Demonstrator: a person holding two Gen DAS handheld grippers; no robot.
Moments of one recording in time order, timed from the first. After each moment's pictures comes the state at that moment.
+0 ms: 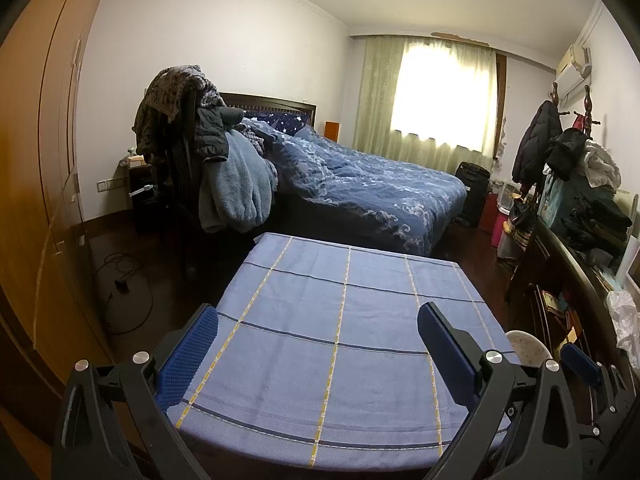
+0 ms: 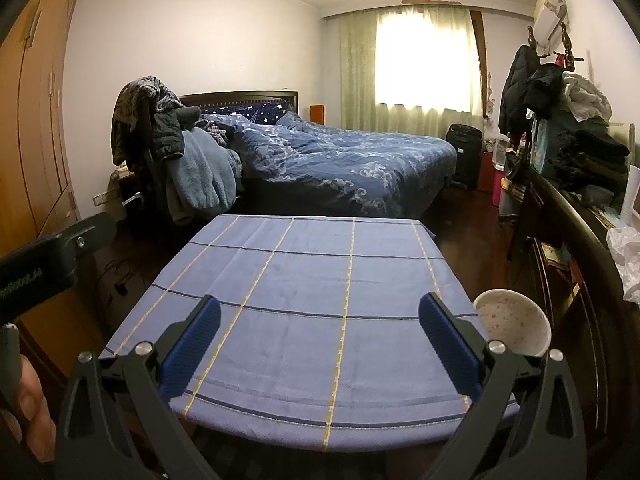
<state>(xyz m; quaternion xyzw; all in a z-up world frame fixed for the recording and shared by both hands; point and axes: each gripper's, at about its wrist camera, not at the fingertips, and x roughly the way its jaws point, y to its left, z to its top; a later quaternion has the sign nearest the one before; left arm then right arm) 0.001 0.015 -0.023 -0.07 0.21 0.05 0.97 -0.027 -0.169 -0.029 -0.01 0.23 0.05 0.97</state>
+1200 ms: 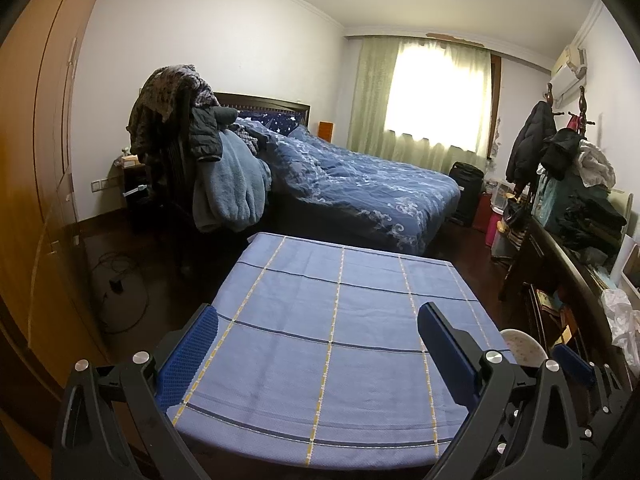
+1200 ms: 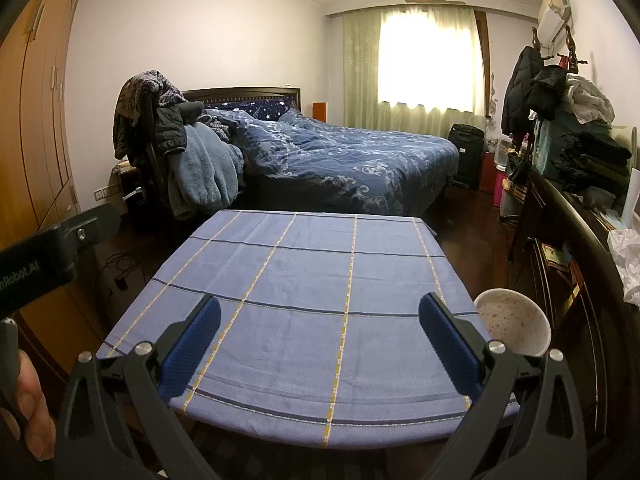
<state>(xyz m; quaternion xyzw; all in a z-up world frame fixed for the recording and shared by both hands) -0.001 0.008 -0.024 -0.07 0.21 0.04 0.97 -0.030 -0.164 -0.032 -0.01 0.23 0.06 0.97</state>
